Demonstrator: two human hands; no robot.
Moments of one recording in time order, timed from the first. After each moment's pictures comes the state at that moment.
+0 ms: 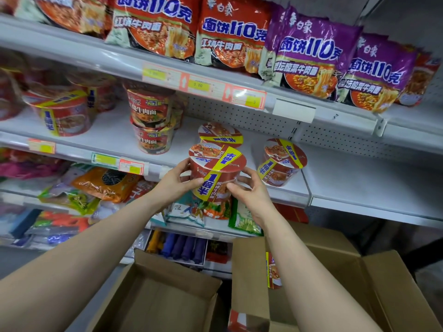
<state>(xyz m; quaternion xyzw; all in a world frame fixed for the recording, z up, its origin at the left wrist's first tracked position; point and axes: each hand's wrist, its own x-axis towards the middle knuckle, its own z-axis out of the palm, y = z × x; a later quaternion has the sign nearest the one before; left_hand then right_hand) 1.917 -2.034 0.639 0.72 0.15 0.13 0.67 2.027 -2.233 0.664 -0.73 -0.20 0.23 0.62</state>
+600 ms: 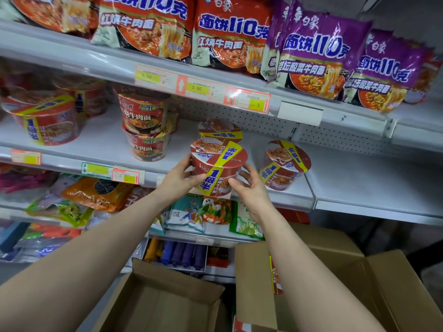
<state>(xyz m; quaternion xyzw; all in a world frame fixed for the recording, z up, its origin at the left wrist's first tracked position) 1.951 -2.013 0.639 0.74 0.14 0.14 0.64 2.048 -2.199 0.659 -0.72 -0.17 0.20 0.65</state>
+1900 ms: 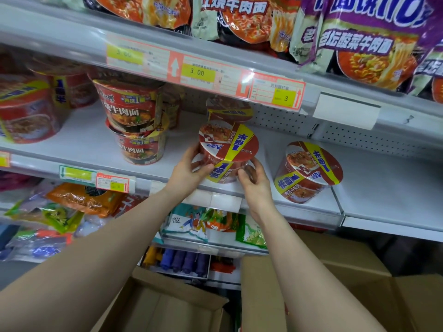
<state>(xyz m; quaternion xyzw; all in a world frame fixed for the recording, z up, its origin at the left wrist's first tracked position) 2.035 -1.987 0.608 0.73 0.19 0.22 0.62 2.123 -2.141 0.612 -0.75 -0.13 0.15 0.64</state>
